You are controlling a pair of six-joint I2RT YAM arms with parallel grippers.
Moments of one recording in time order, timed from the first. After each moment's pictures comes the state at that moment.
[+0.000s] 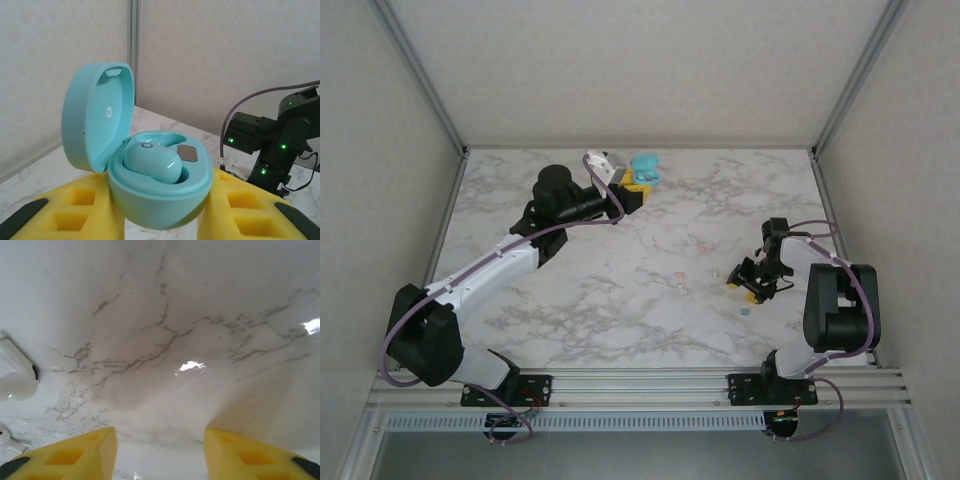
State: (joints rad) left arm -0.56 1.43 1.07 0.32 0.59 -0.05; right arm 0.01 1.57 0.83 -0.82 -0.32 0.48
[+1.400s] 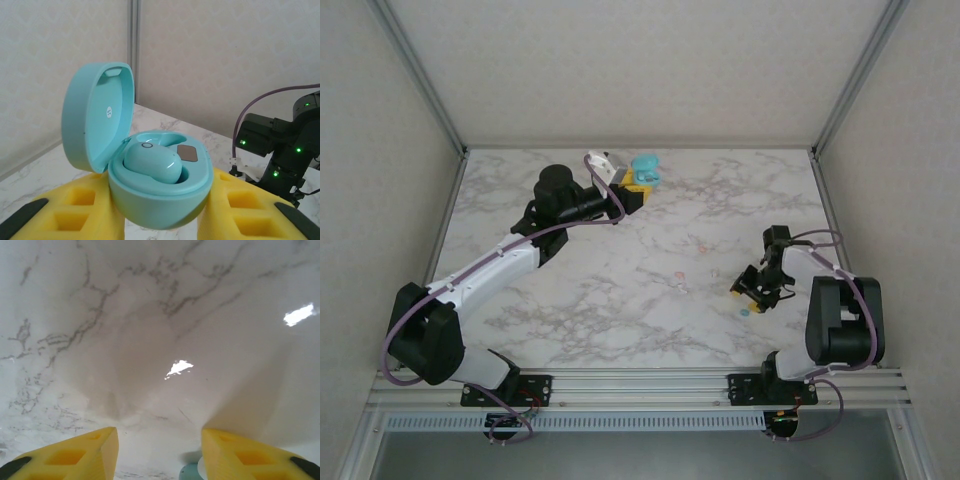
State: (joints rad) left arm -0.56 1.43 1.07 0.32 0.59 -0.05; right arm 0.01 1.49 0.75 -0.83 -0.27 0.57
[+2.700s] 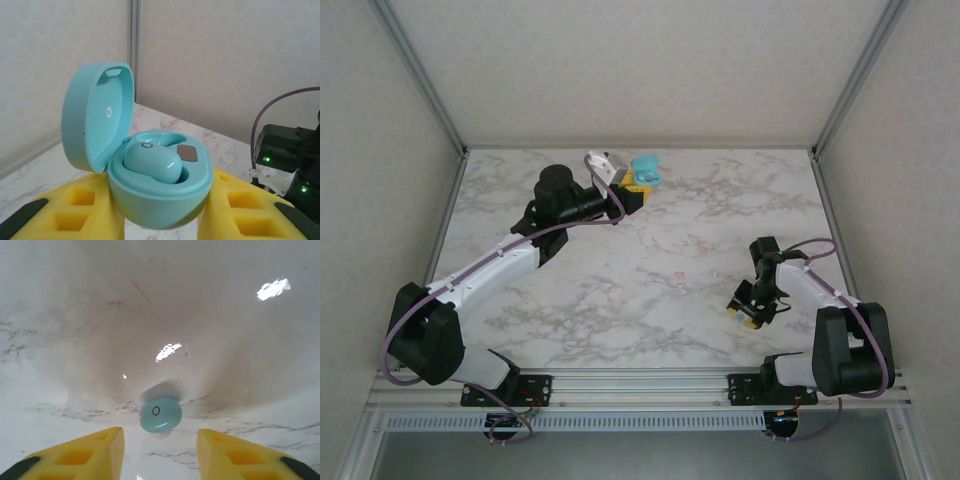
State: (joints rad) left arm -0.56 1.43 1.07 0.31 0.59 -0.05; right arm 0.15 1.34 0.68 -0.95 -0.22 0.72
